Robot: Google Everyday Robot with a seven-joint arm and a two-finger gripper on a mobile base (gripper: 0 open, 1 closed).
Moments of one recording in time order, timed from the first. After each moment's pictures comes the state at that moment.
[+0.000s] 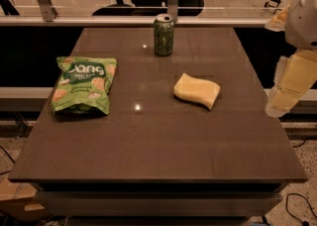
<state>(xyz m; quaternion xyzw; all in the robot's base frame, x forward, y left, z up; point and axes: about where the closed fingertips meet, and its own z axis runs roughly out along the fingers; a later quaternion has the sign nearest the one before) 0.442 -0.208 0.983 -0.60 0.78 -0.04 0.17</state>
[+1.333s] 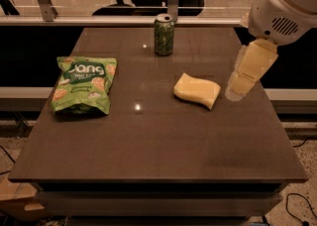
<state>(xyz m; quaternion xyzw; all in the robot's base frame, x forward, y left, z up) 0.480 -0.166 0.975 -0.56 0.80 0.00 0.20</state>
